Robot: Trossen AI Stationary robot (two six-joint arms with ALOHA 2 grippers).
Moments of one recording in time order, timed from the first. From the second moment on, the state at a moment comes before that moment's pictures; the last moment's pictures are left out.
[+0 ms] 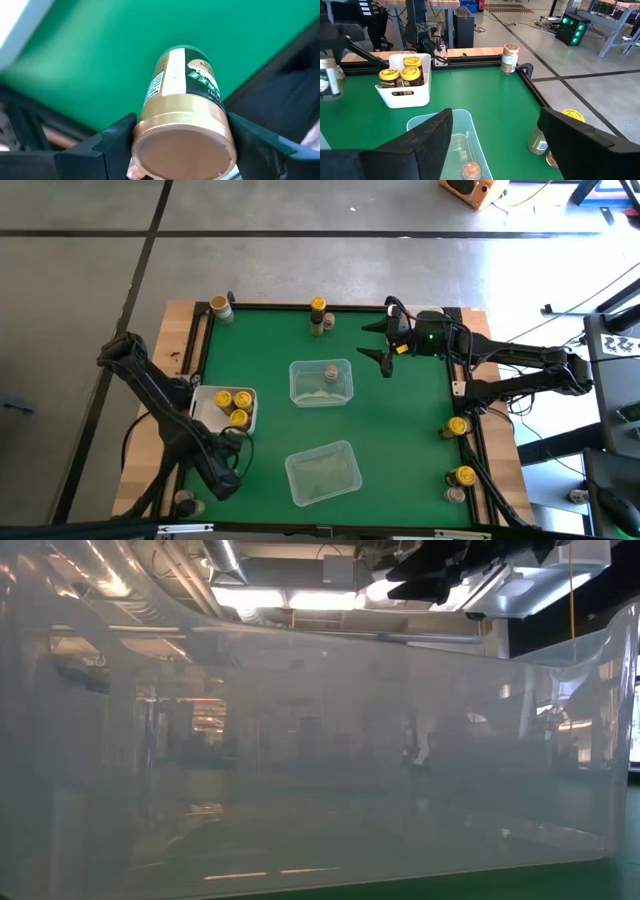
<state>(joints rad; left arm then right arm) -0.80 1.46 1.18 -1.07 0.11 -1.57 -0.25 1.08 0.88 -0.06 -0.04 -0.08</state>
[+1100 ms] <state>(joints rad) -0.23 1.46 1.45 -1.14 -0.40 -0.54 -0.25 1.08 0.88 -0.06 -0.04 -0.08</state>
